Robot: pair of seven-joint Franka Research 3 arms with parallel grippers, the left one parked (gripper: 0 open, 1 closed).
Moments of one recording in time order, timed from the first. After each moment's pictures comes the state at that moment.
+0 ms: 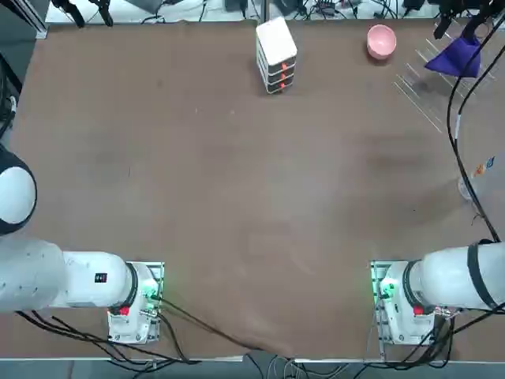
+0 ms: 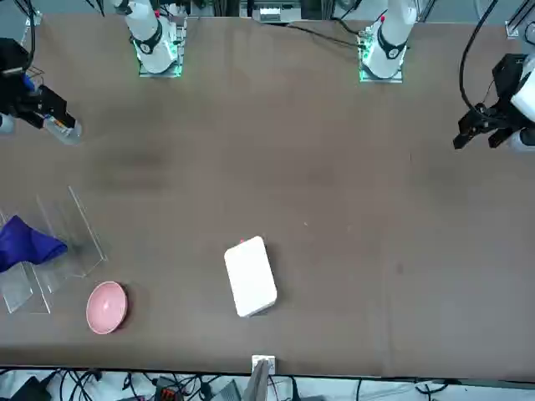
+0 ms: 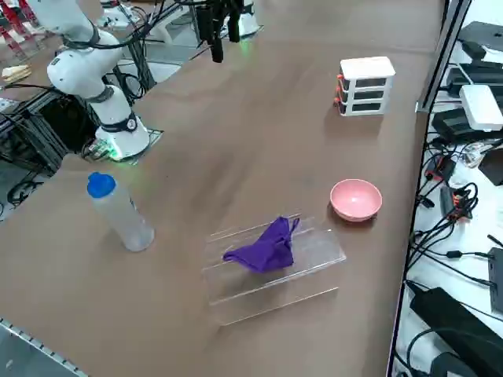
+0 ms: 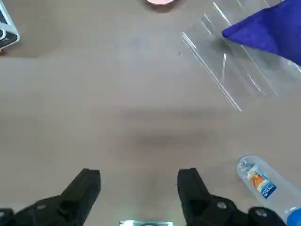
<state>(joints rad) 0.03 -0.07 -0.08 -1.70 0.02 1.56 -0.04</state>
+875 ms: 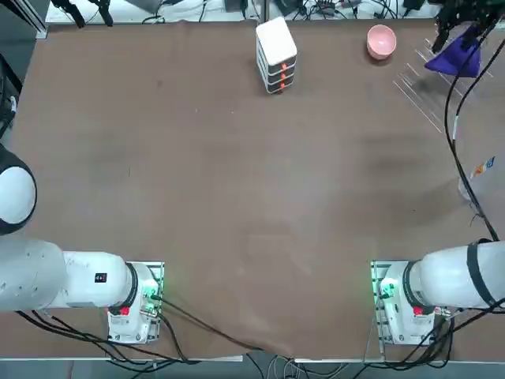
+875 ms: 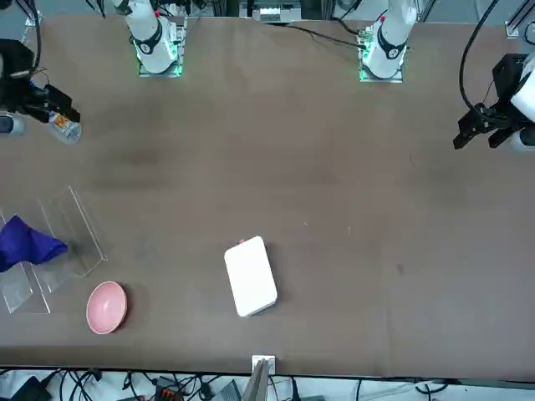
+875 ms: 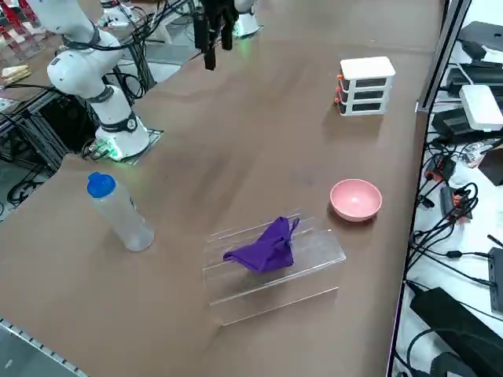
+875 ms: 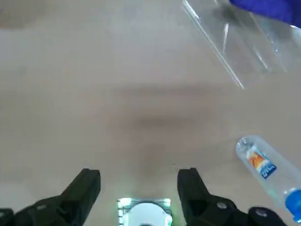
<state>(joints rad) 0.03 -0.02 -0.08 -1.70 -0.02 1.48 -0.04</state>
